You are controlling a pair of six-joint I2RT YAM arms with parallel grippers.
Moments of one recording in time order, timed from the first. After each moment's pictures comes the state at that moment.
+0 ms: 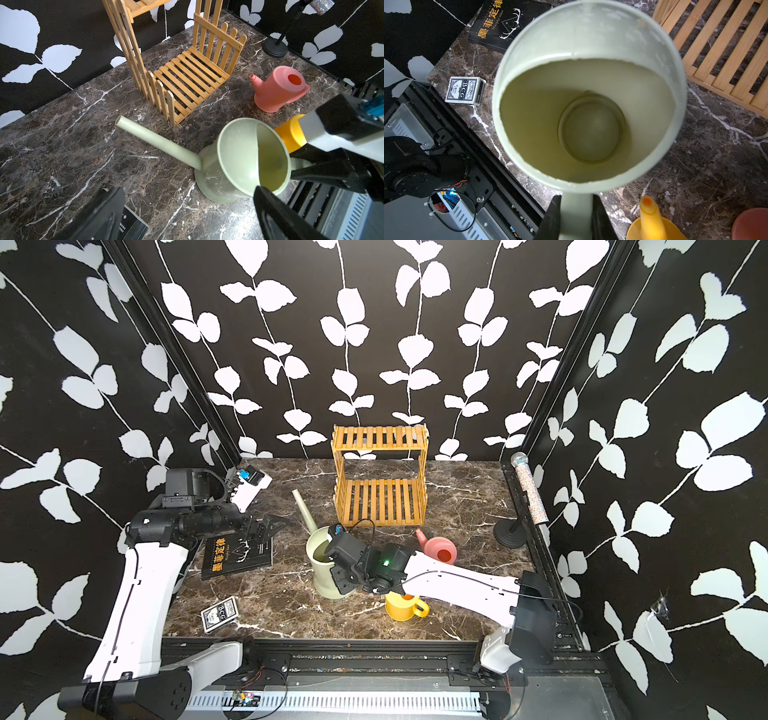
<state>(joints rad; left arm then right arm) 0.03 1.13 1.39 -1.09 0.67 0.55 1.18 1.54 1.34 -0.69 0.11 0.49</state>
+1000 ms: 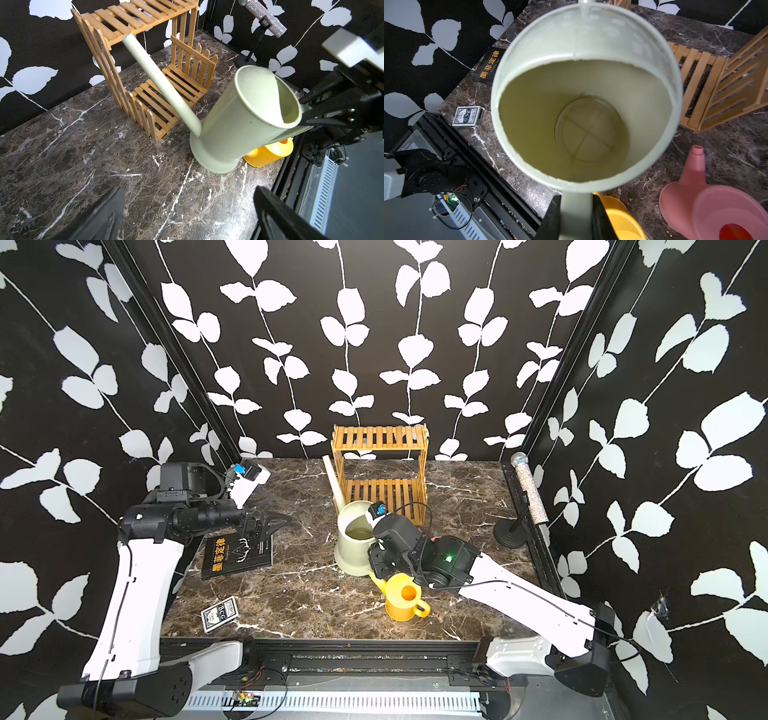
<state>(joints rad) 0.03 1.16 1.47 -1.15 0.81 0.56 1.05 1.23 1.32 -0.85 0.17 0.41</state>
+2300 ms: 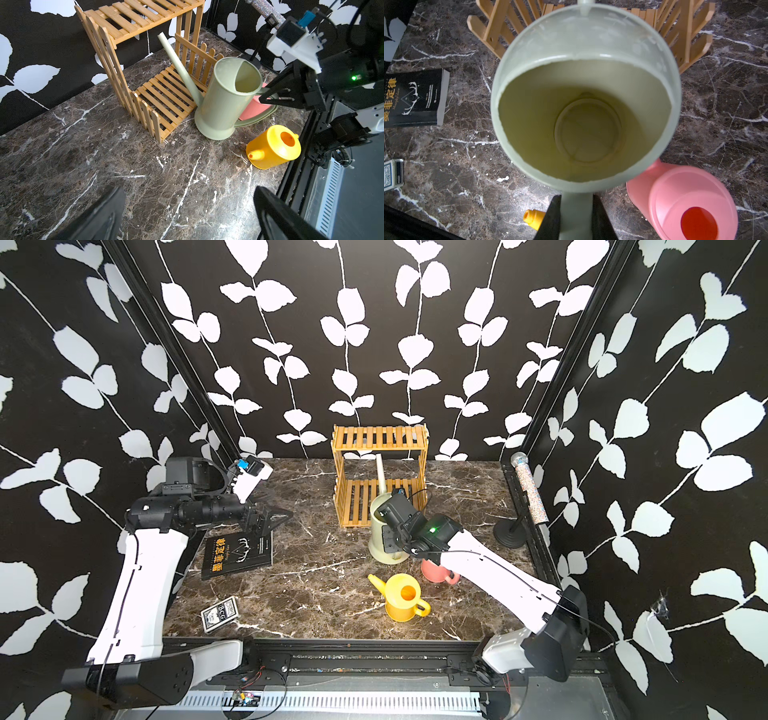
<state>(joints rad) 0.02 1.21 1.49 -1.12 0.80 0.56 0.83 1.41 1.34 -0.87 0.23 0.54</state>
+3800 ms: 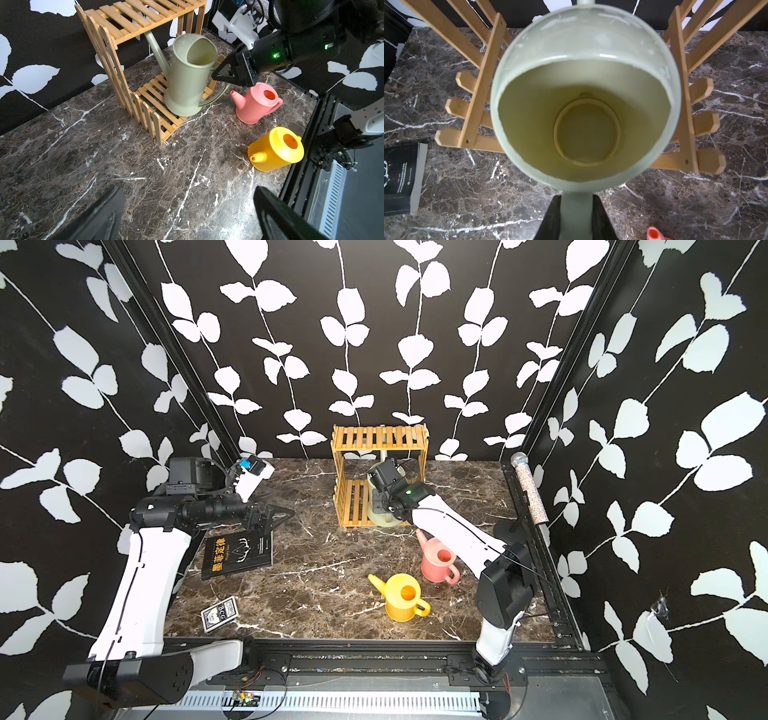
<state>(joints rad) 0.01 1.22 1.47 -1.08 0.80 0.55 0.69 1.77 1.65 -0.72 0.24 0.47</state>
